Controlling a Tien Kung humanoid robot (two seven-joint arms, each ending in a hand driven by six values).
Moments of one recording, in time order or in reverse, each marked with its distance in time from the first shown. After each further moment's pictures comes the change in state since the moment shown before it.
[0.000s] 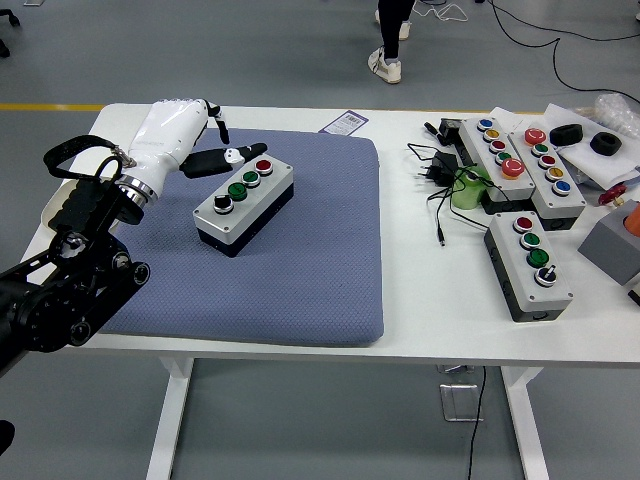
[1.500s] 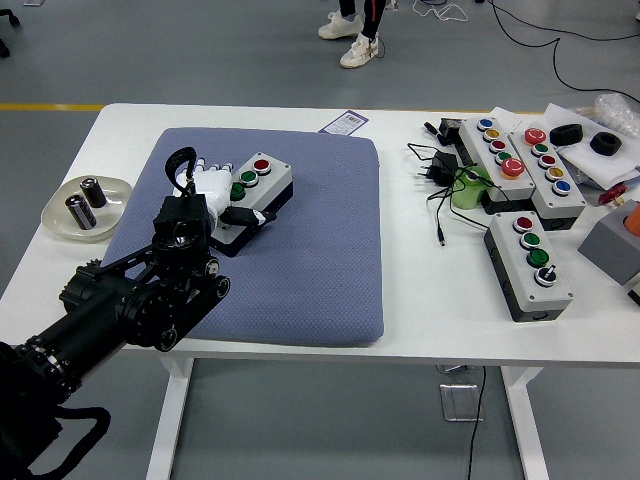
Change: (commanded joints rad) left arm -0.124 -0.288 0.067 0.322 0.104 -0.380 0.529; right arm -0.006 -0.008 -0.016 0.000 0.003 0.002 -0.001
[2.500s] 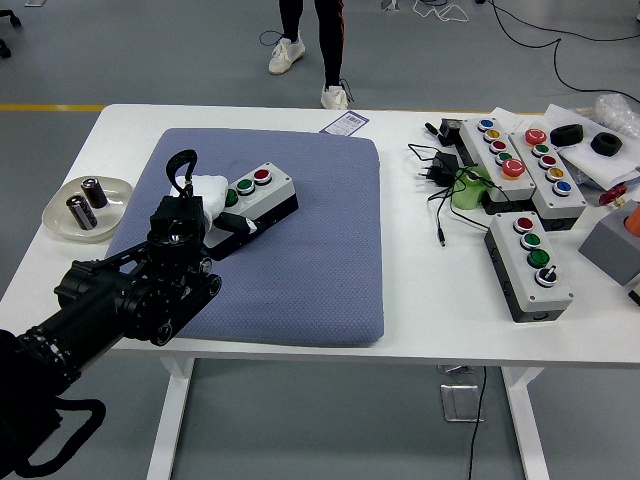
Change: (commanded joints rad) left arm -0.022 0.000 0.063 0.100 -0.004 -0.013 -0.125; right arm 0.004 -0.005 0.008 0.000 -0.010 -0.001 0.000
